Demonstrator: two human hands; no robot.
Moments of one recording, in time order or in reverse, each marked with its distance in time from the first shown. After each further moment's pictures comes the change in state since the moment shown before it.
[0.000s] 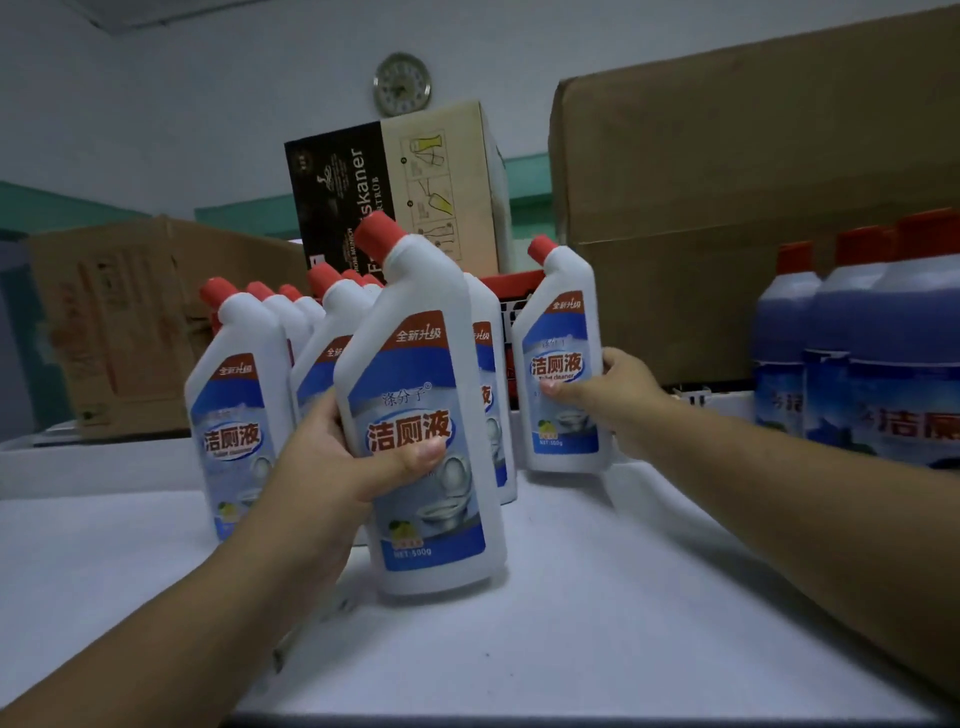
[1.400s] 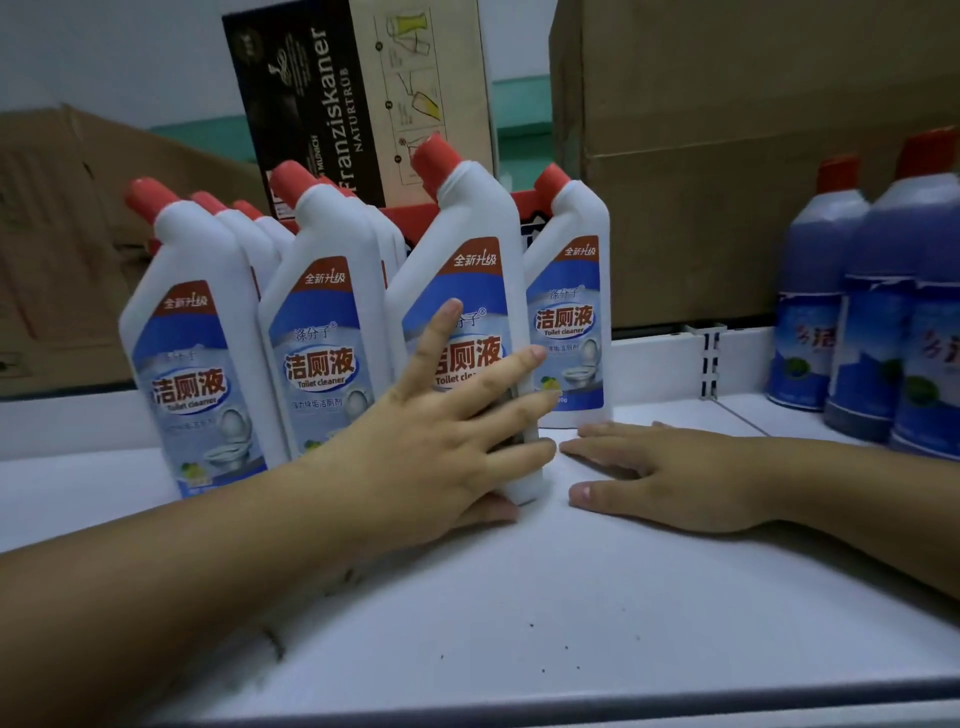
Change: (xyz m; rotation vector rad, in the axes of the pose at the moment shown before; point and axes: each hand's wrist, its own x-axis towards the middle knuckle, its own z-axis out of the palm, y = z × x) left_hand 0.052 -0.043 -0.002 1.751 -0.547 1.411; right_hand -0.068 0.033 -0.020 -1.190 -0.685 -0.153
